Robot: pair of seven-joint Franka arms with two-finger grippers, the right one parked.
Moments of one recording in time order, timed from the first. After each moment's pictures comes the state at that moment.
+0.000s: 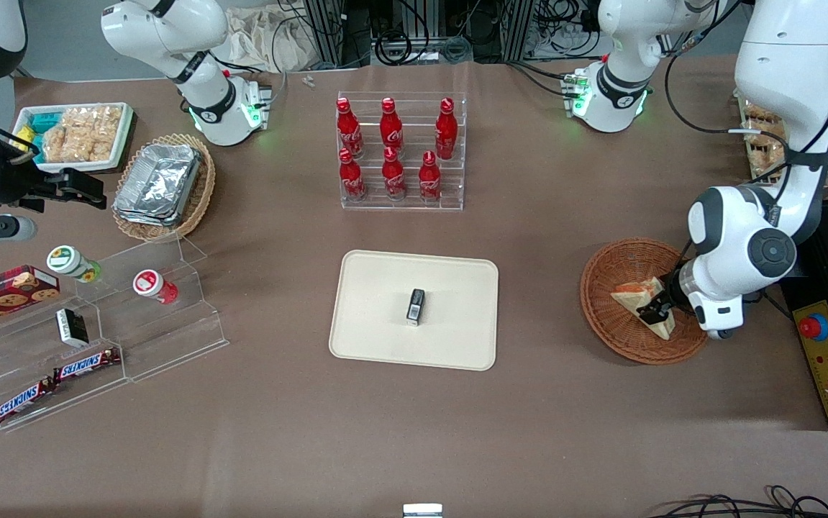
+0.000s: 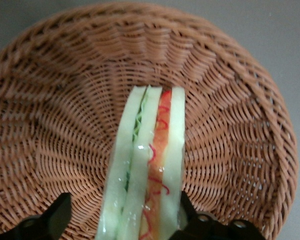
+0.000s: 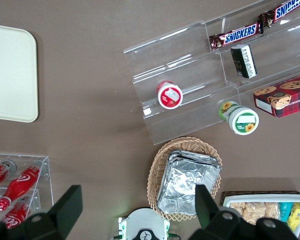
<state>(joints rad) 0.11 0.38 -0.13 -2.08 0.03 2.40 -0.92</state>
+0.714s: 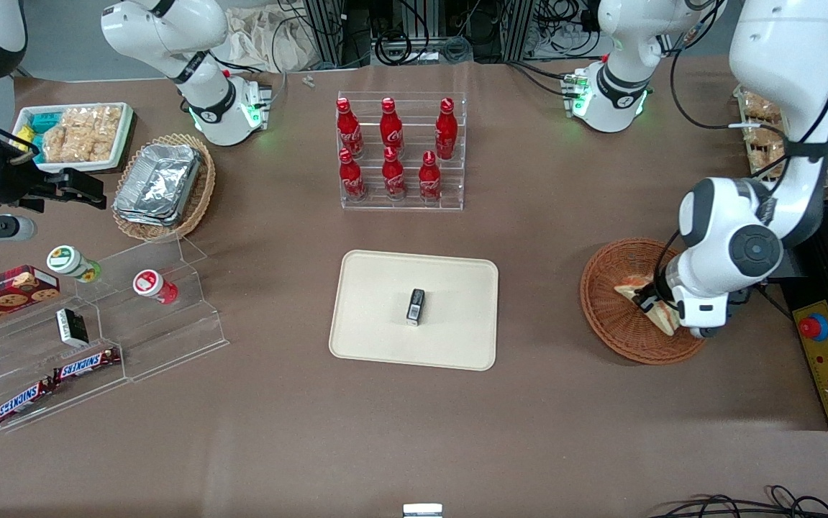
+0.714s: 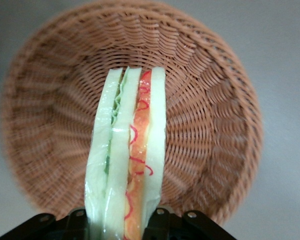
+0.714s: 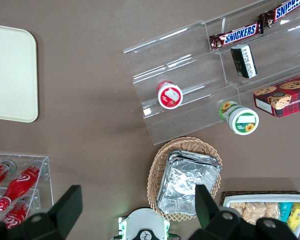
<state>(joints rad) 0.10 0.31 -0.20 -1.95 0.10 2.11 -0.91</state>
